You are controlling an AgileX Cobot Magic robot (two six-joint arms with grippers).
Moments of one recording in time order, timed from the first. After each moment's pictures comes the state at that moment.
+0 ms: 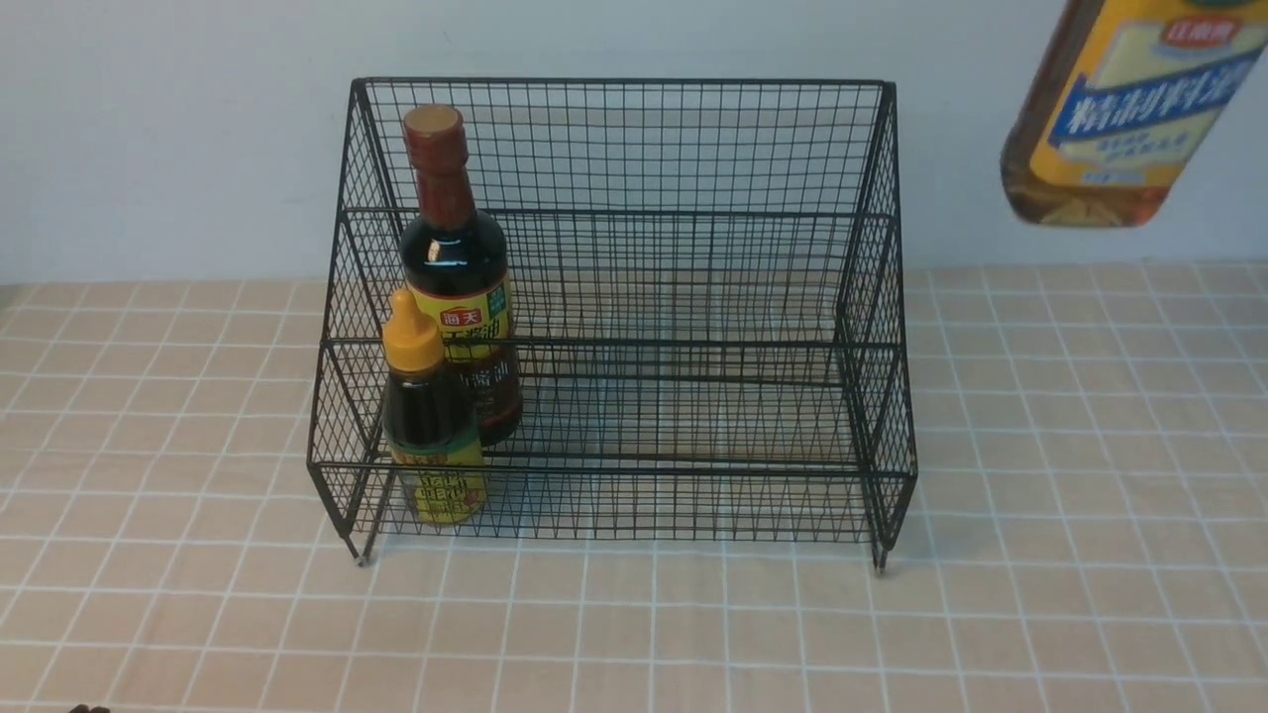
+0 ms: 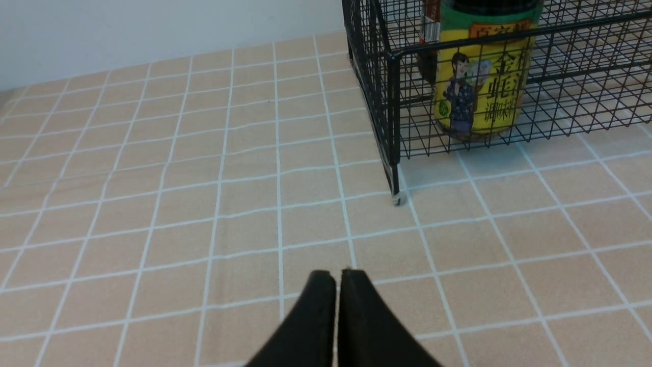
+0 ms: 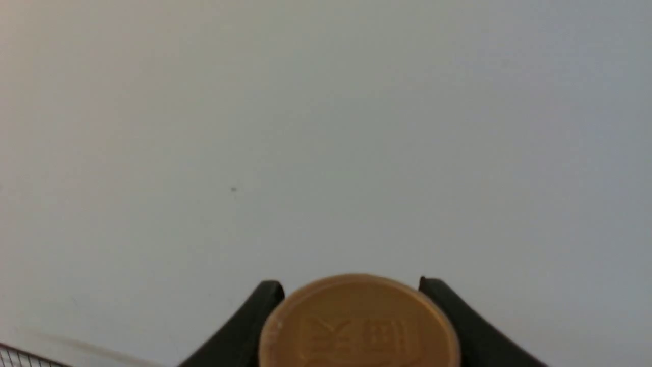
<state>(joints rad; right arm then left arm) 0.20 1.28 -1.51 0.28 0.40 -0.28 -0.08 -0.01 0.03 -0.06 0.37 0.16</state>
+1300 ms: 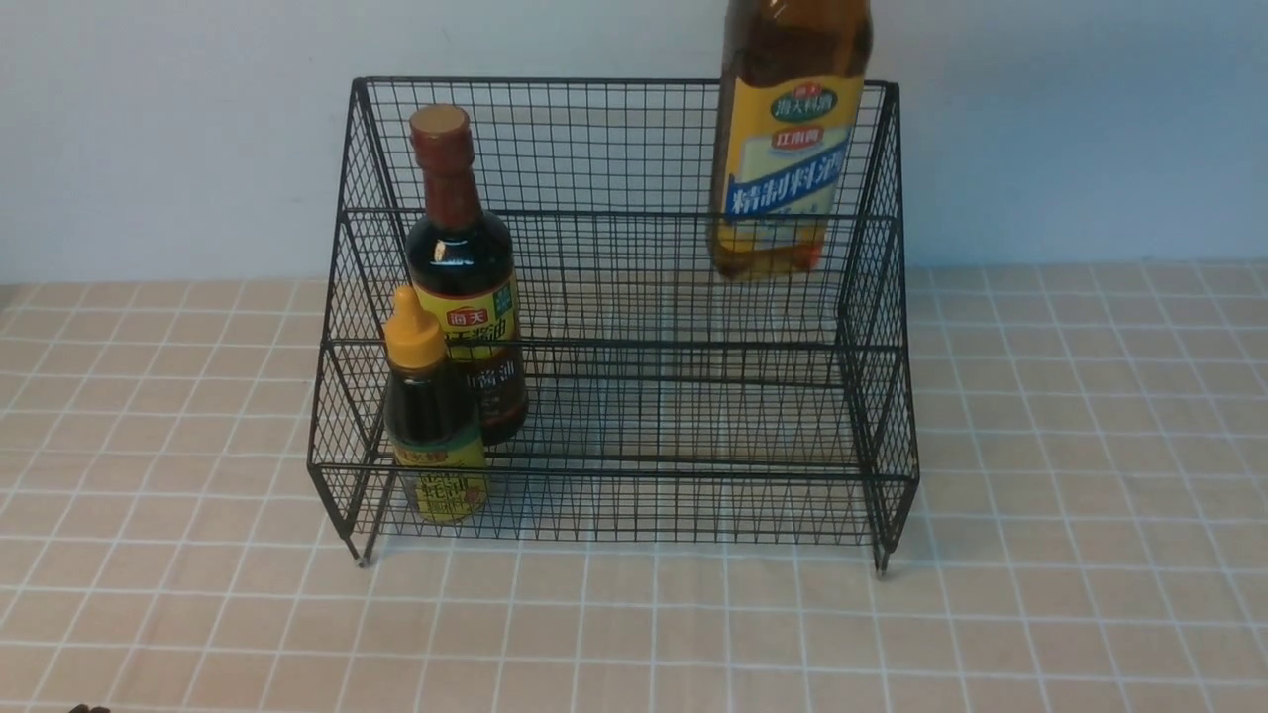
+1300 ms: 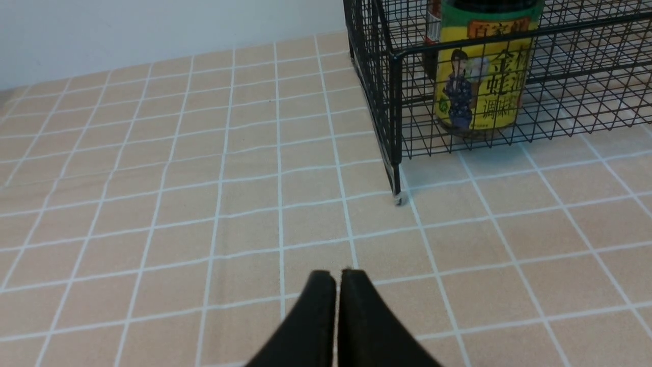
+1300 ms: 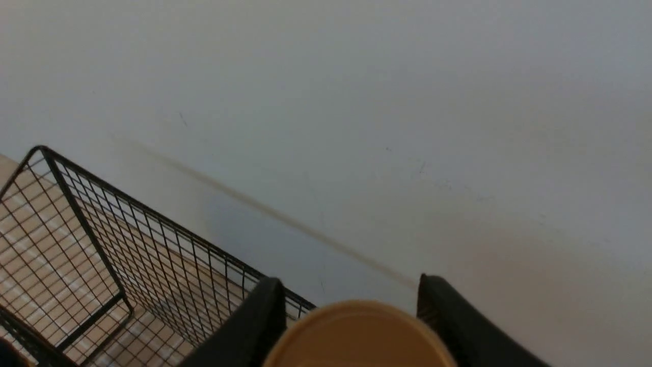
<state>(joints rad) 0.42 1.83 -1.94 0.14 0.69 -0.18 -0.08 -0.01 0.03 -0.06 0.37 0.16</state>
